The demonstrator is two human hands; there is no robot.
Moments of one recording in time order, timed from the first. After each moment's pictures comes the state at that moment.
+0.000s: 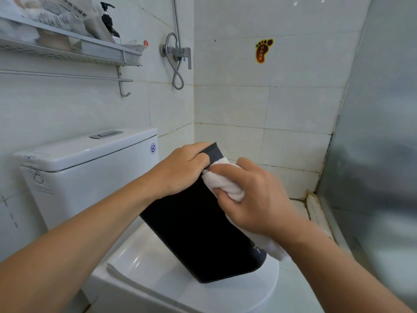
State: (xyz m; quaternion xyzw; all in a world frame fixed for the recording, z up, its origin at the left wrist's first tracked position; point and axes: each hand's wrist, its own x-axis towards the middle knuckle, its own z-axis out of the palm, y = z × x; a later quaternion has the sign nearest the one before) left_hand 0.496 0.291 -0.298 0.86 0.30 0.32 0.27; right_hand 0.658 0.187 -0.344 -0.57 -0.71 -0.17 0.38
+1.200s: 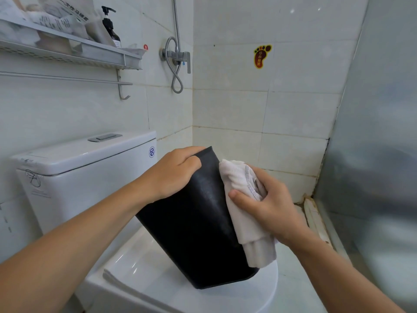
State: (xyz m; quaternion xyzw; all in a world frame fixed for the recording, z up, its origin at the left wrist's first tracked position) left_hand 0.482 0.297 -0.299 0.86 0.31 0.32 0.26; right_hand 0.690 0.190 -0.364 -0.56 -0.61 0.11 0.55
